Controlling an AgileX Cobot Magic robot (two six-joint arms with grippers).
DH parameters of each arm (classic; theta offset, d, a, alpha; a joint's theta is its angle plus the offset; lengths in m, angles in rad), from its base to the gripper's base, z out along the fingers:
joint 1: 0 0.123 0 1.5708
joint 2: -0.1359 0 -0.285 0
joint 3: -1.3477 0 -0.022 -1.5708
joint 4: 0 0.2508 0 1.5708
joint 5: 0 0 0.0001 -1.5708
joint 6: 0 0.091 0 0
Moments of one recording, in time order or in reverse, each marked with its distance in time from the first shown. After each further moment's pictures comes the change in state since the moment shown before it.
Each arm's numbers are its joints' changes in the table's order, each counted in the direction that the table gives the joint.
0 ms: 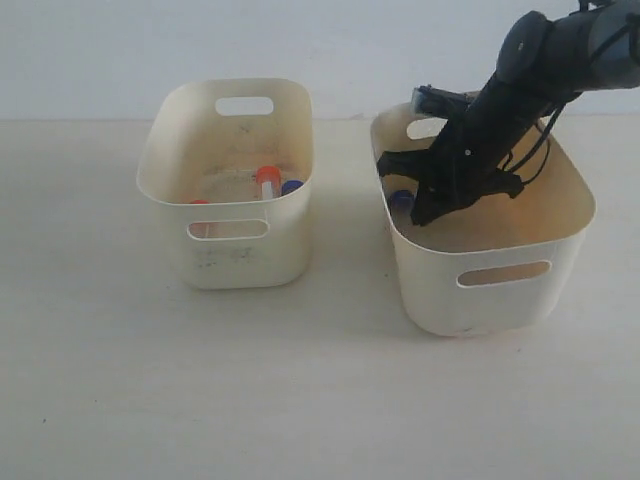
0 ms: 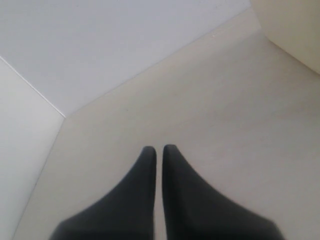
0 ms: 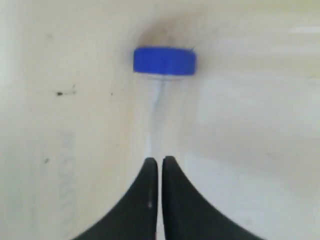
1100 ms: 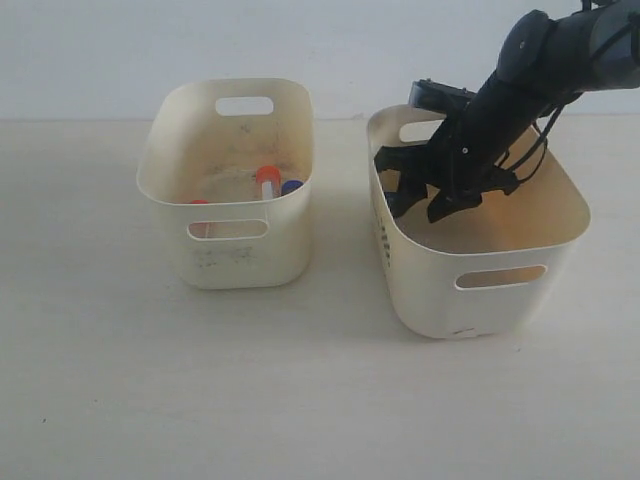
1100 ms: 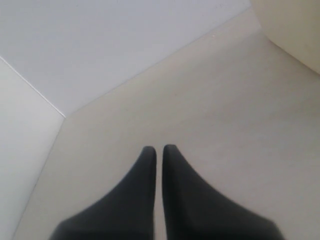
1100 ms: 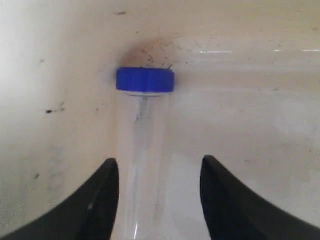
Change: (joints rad) left arm 0.000 0.000 0.000 0.000 0.000 0.000; right arm 0.000 -0.003 -0.007 0.035 0.040 -0.031
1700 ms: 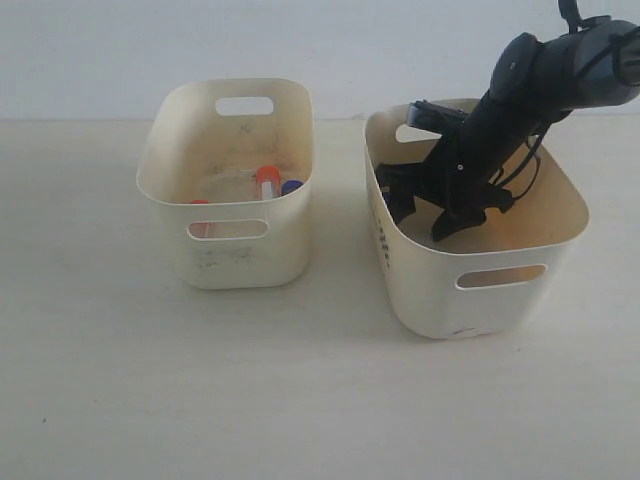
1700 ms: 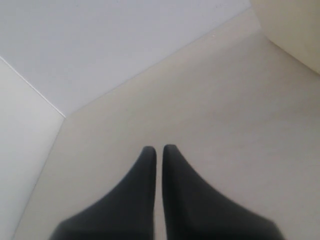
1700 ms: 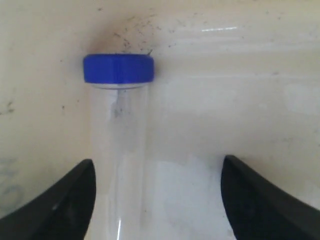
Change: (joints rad) left arm 0.000 0.000 0.000 0.000 0.000 0.000; right arm -0.001 -0.060 0.004 0.016 -0.010 -0.003
